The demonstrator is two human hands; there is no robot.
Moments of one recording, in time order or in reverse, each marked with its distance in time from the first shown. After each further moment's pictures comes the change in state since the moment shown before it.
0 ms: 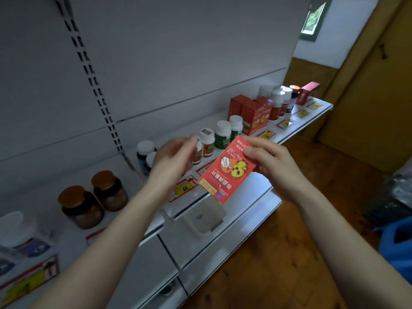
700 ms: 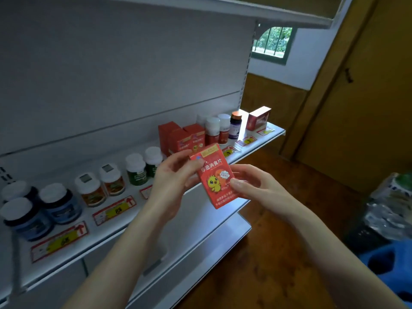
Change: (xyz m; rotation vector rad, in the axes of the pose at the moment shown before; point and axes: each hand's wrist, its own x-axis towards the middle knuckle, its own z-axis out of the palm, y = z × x) left_hand 0.055 0.019 0.245 -0.428 -0.024 -0.073; right_hand 0.046 0.015 -0.236 -0.182 -0.168 0.118
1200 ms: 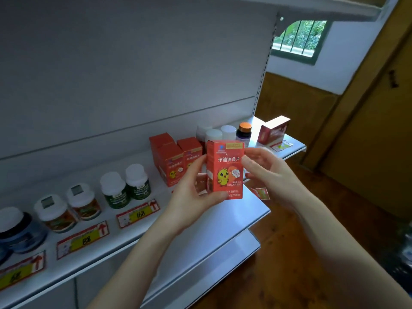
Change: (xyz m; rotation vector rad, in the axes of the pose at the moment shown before) left_hand 0.081 -0.049 0.042 0.525 -0.140 0.189; right_hand 0.113 0.010 -0.080 0.041 0.018 -0.078
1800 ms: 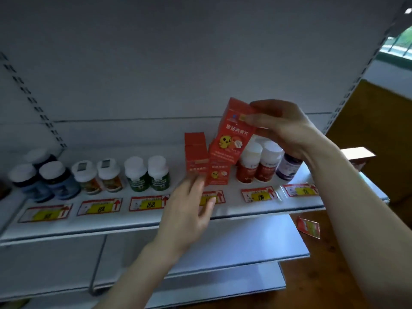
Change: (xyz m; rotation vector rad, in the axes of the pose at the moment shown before) left_hand 0.012 -0.038 0.018 0.971 0.566 0.155; right_hand 0.155 -0.047 -0.006 0.065 -0.349 -0.104
